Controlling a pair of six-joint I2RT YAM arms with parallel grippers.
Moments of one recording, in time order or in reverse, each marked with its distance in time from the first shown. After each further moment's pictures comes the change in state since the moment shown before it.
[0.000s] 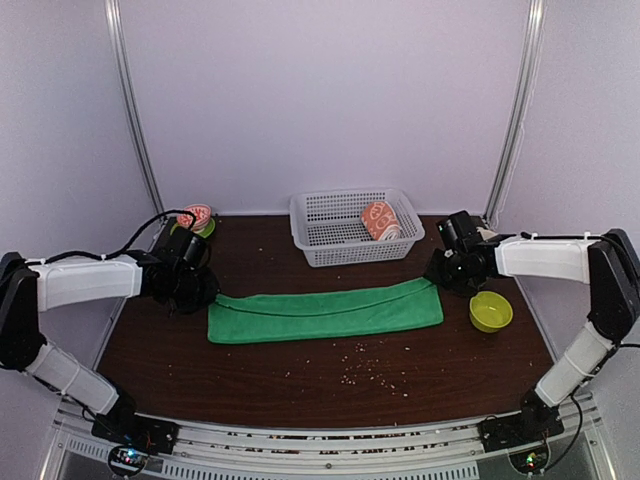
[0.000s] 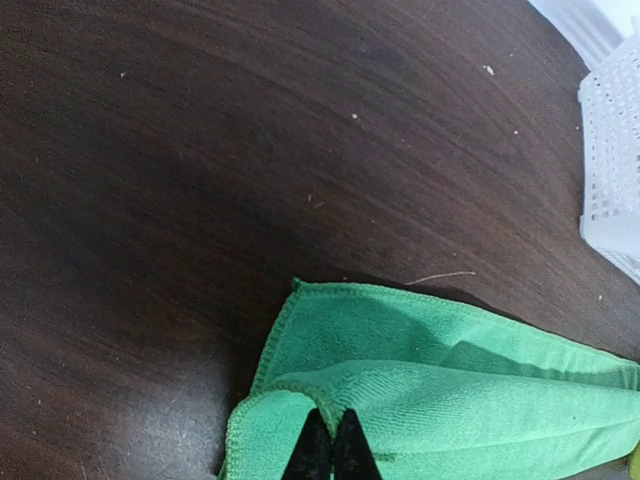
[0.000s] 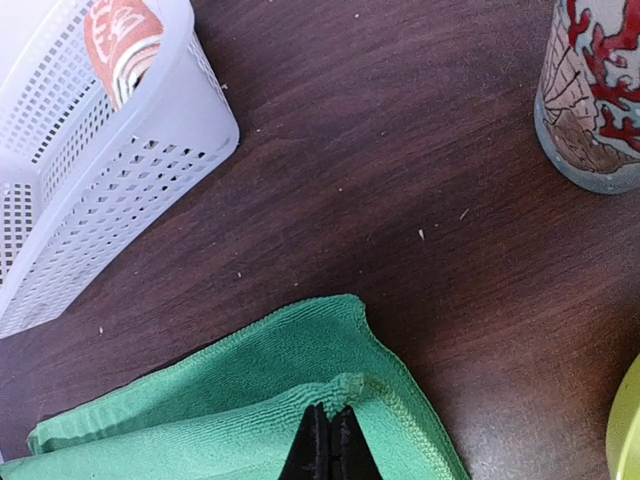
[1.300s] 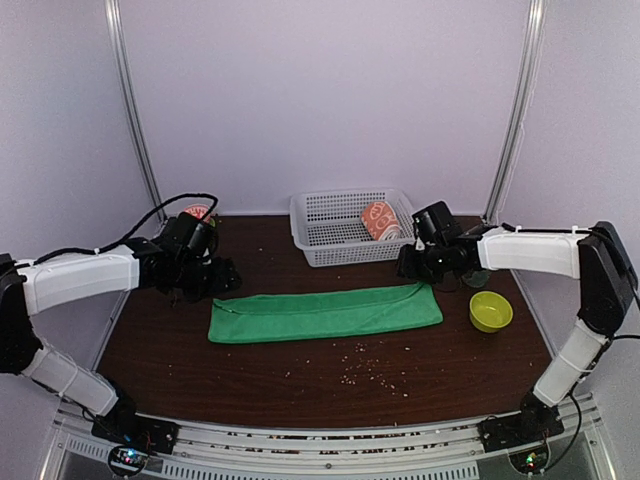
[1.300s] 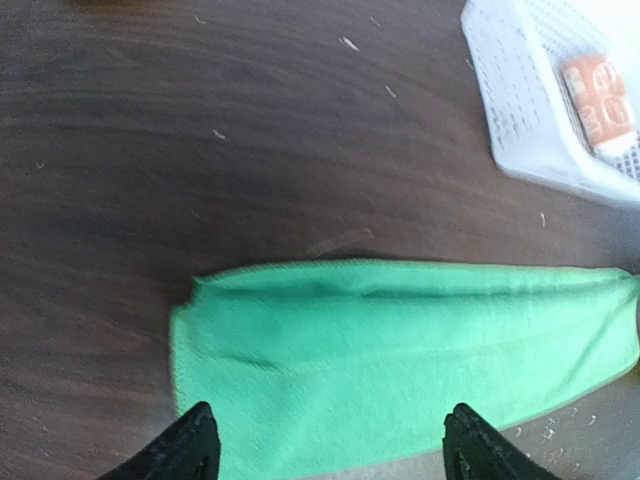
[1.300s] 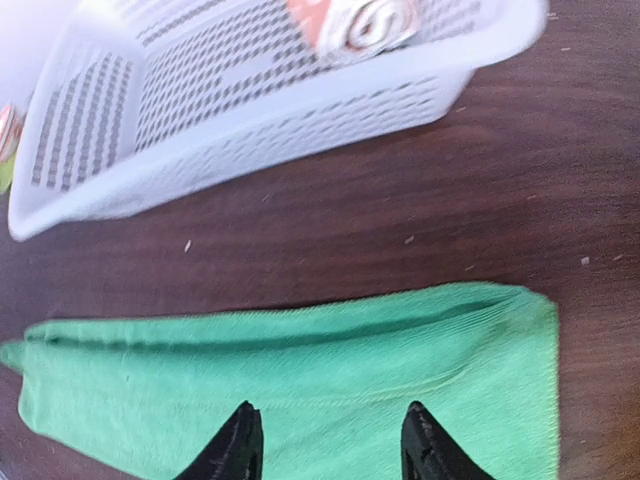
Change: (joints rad) left arm -0.068 -0.015 0.109 -0.061 0.042 0.189; right arm 0.103 0.085 0.143 0.001 -0.085 -0.203
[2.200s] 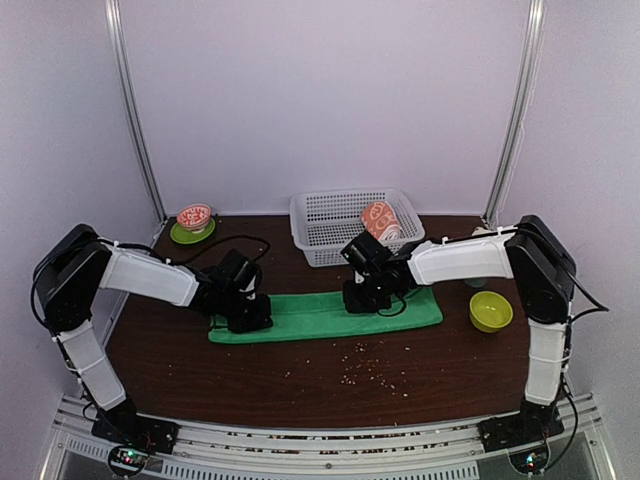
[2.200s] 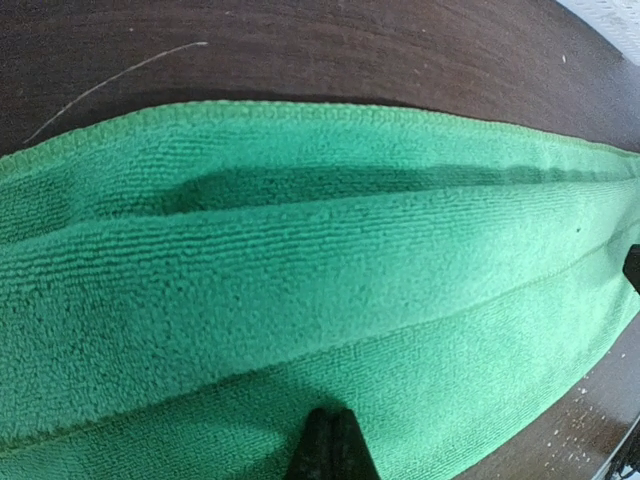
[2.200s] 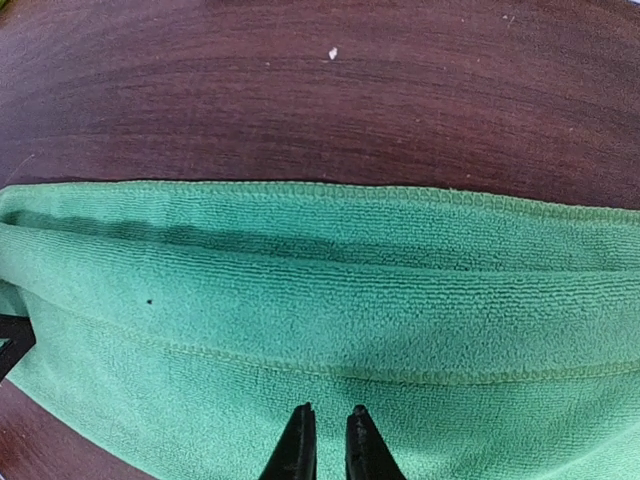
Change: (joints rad) left arm -0.124 0.378 -0.039 0.315 0.243 -0.013; right arm 0.271 0.336 0.246 -0.103 -0.005 0.014
